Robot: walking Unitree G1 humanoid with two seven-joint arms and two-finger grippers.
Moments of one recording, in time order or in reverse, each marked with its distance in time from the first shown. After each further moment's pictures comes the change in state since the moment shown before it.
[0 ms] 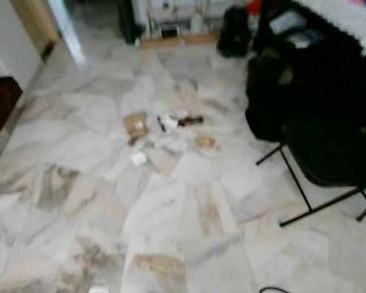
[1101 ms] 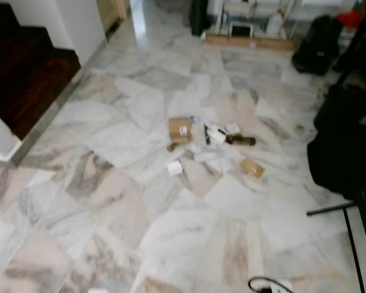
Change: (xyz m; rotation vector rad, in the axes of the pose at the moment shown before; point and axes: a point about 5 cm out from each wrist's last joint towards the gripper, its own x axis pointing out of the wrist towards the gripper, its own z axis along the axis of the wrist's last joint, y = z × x) left arm -0.001 0.002 -0.004 0.010 0.020 0.000; right arm -0.002 0.000 -0.007 0.009 -0.004 0.003
